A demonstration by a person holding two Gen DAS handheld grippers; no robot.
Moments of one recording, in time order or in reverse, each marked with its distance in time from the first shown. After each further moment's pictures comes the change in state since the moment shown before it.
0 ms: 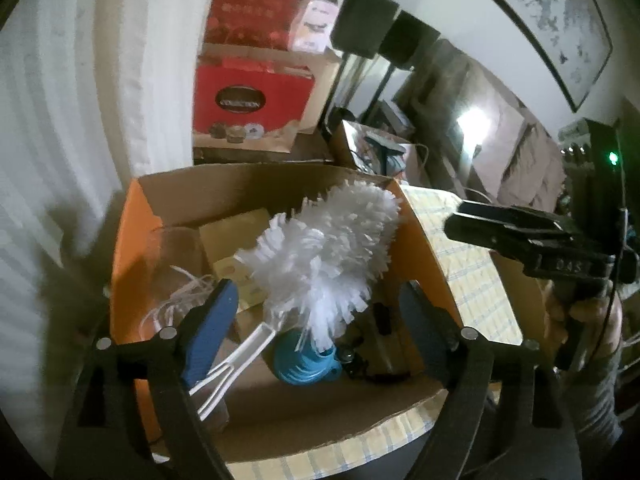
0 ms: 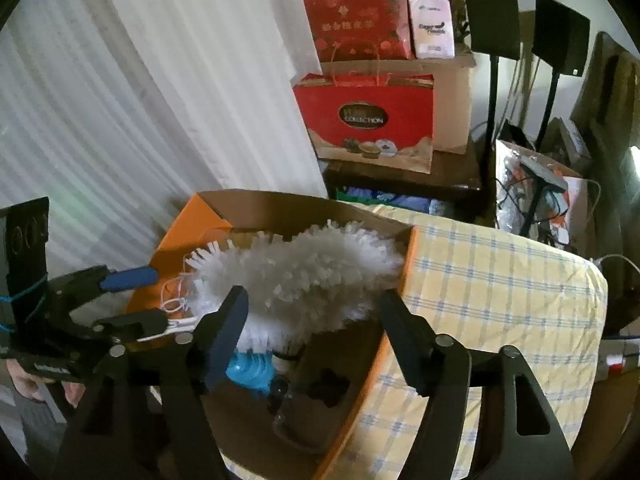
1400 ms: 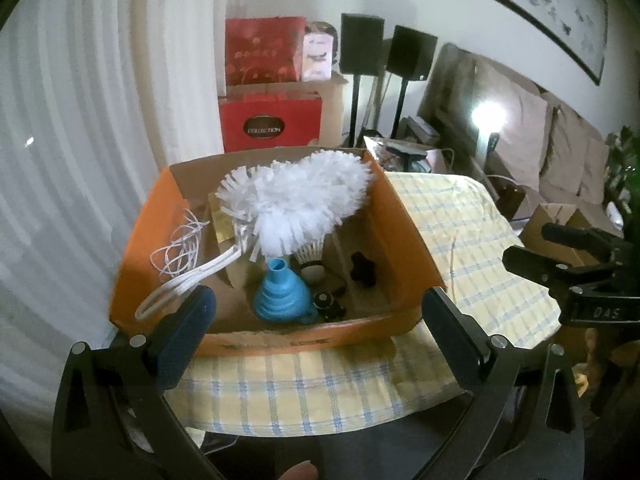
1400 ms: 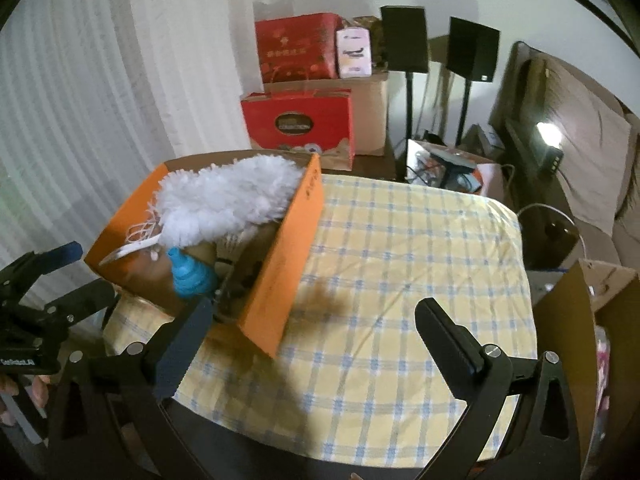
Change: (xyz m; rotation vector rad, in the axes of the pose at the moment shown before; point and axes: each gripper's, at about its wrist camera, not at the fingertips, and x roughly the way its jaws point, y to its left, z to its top) left arm -0.031 -0.105 -0.110 0.098 -0.179 0.251; right arm -0.086 -0.008 -0.142 0.037 -0.161 -0.241
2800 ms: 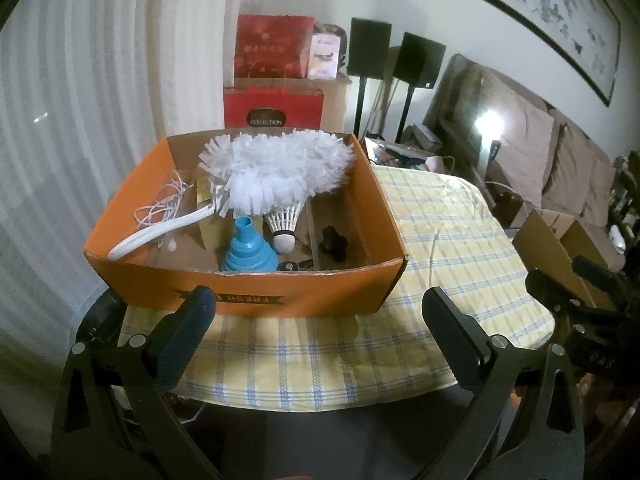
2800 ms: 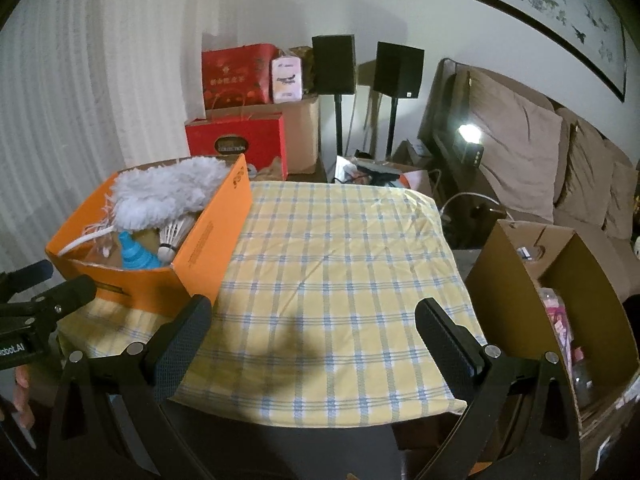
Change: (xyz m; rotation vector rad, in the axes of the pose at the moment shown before) left arm -0.003 -0.034 -0.037 -0.090 -0.031 0.016; right arm -0.045 -0.021 -0.071 0.060 -0.138 -0.212
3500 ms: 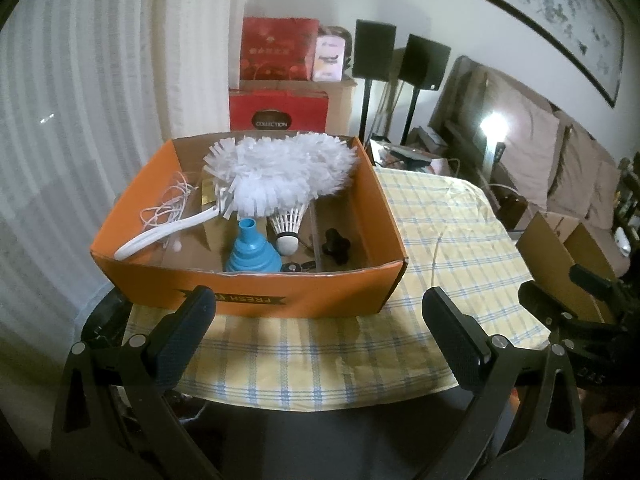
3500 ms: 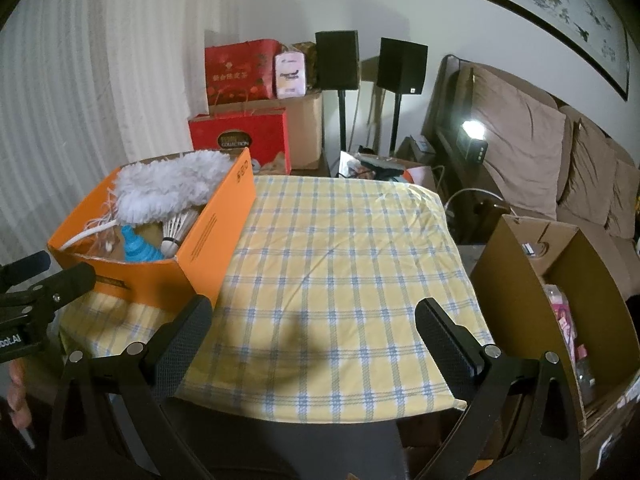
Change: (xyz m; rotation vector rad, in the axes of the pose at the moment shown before) left arm -0.003 -0.004 0.000 -0.005 -0.006 0.028; right arm 0.003 0.003 -0.002 -0.003 0.016 0.012
